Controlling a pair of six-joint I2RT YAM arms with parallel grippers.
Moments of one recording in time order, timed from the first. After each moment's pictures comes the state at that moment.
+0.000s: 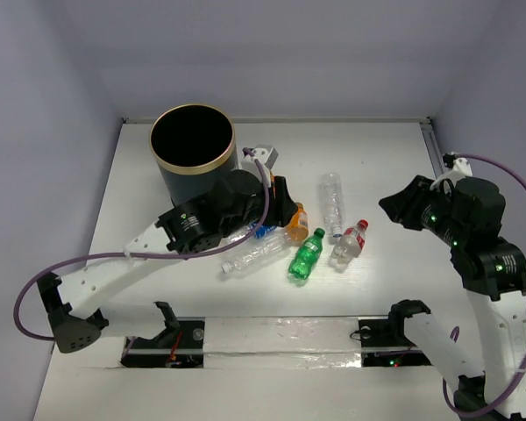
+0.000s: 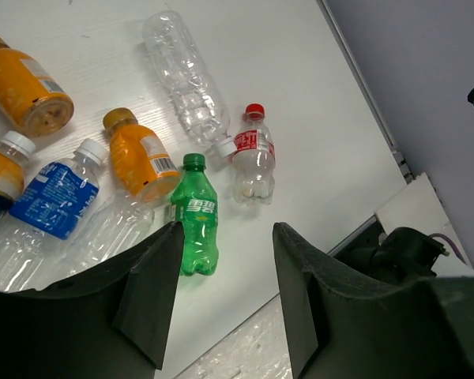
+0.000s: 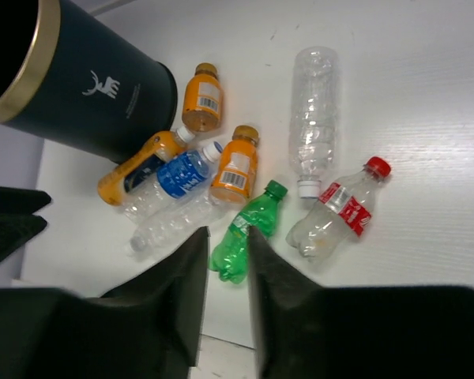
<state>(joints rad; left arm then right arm) -1.03 1.18 1.28 -0.53 -0.22 -0.60 0.15 0.74 1.25 -0.92 -0.19 0.47</state>
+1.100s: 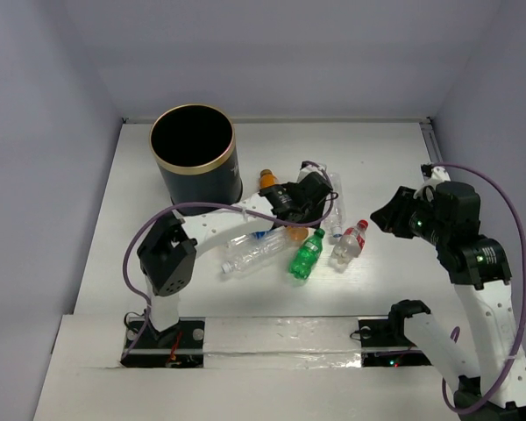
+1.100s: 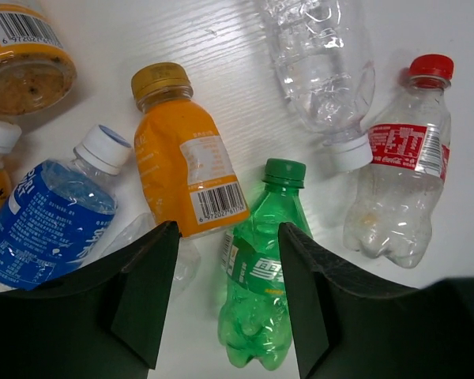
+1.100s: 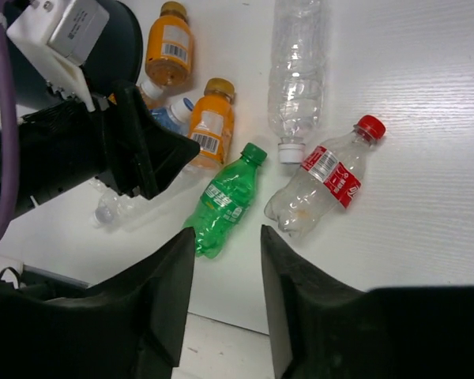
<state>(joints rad) -1.01 1.84 1.53 -0.61 -0.31 -0.59 0.15 0.74 1.09 -0.91 -0.22 0.42</state>
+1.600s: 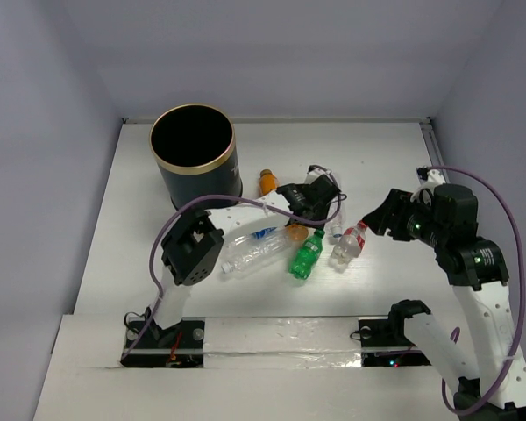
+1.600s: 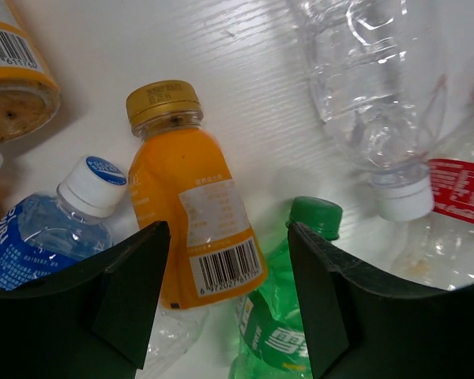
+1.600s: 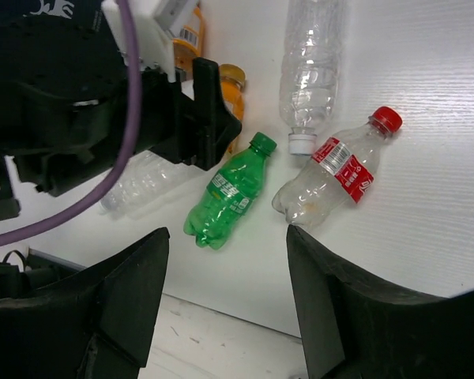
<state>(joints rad) -1.00 2.01 1.63 -0.63 -0.35 -0.57 0.15 0.72 1.06 -0.91 -0.27 0.42</state>
